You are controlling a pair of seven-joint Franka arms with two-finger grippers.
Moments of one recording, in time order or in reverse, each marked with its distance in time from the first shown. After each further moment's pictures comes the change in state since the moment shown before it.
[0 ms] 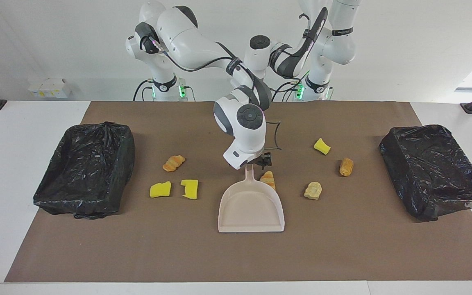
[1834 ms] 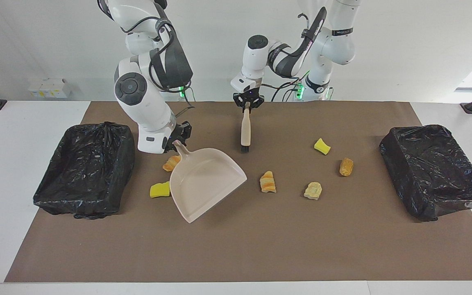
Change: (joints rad) left arm 0.020 -0.018 0.032 0.038 0.000 -0.099 -0.127; right arm -0.386 -0.366 -0.007 -0.235 0.033 -0.267 -1.170
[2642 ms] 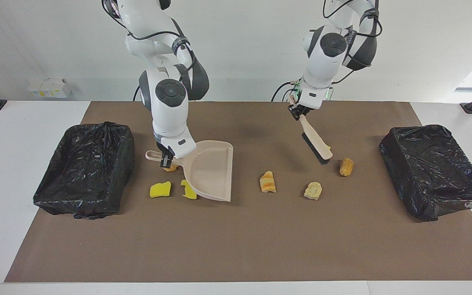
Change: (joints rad) left arm 0.566 -0.037 0.012 0.276 0.003 -0.489 0.000; right arm 0.095 -0.003 0.006 -0.116 -0.320 0.171 -0.590
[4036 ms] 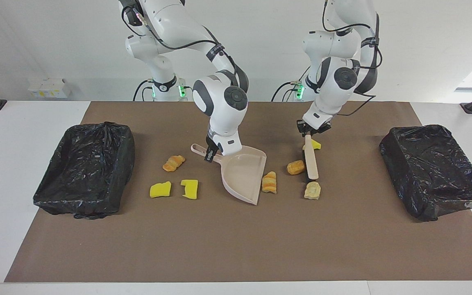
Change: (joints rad) left arm 0.035 0.060 -0.037 -0.197 -0.060 0.279 0.598; right arm 0.219 0.079 0.002 -0.036 -0.008 0.040 0.505
